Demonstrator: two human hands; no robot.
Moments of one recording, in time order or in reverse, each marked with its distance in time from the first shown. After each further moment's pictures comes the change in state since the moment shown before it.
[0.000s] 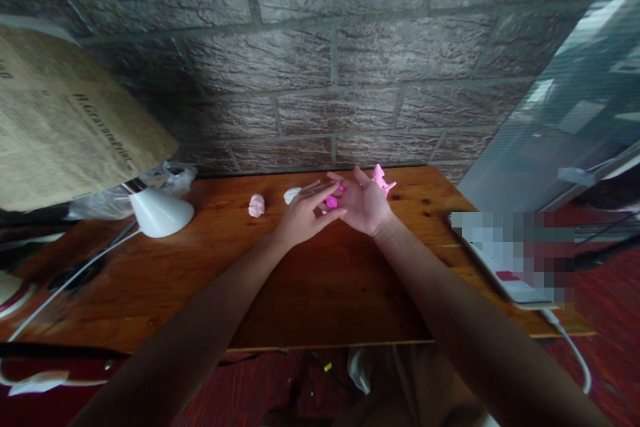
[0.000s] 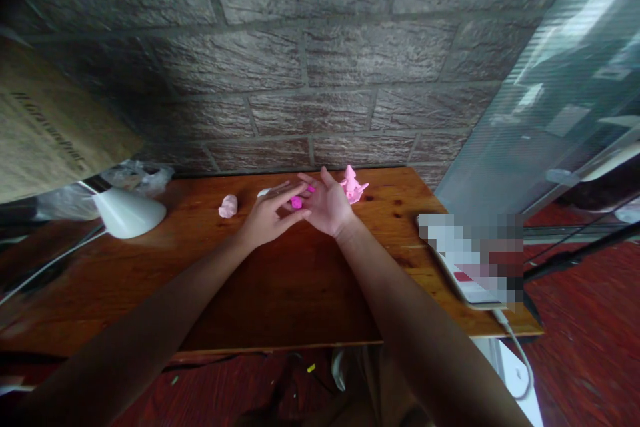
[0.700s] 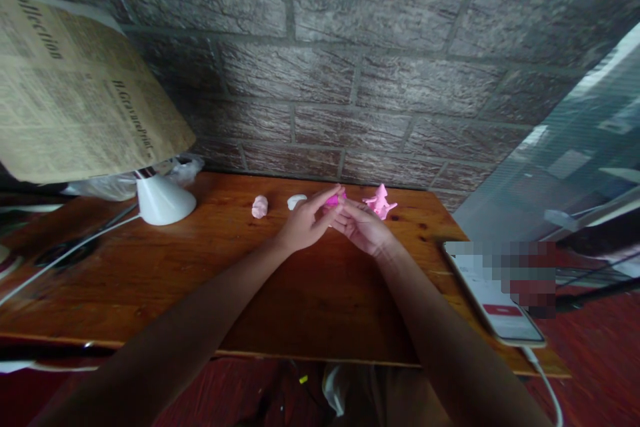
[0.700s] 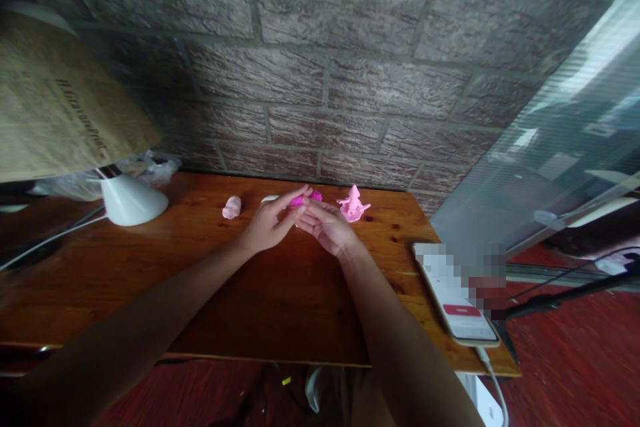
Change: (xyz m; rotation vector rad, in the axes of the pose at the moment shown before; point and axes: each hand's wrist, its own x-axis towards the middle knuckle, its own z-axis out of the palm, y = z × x) left_hand 0.002 0.012 -0.001 -0.196 0.123 -0.141; right_hand -0.006 0.009 -0.010 -0.278 0.028 -0.048
